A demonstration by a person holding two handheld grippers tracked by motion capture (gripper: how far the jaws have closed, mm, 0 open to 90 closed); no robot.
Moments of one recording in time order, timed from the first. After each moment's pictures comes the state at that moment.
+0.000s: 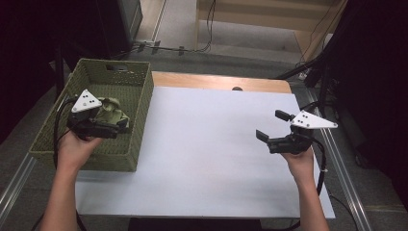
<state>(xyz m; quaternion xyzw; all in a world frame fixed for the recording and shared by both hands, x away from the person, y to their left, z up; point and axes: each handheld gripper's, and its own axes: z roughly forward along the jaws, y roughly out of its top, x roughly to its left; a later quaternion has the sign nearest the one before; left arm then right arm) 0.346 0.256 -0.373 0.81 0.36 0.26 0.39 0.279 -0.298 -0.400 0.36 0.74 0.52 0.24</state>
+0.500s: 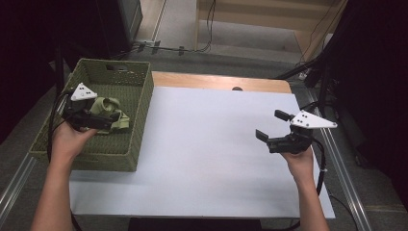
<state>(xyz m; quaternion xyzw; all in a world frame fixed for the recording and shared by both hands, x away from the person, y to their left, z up) 0.377 0.275 -0.378 0.82 0.39 0.25 0.34 0.280 -0.298 -0.400 0.36 0.74 0.52 0.24</state>
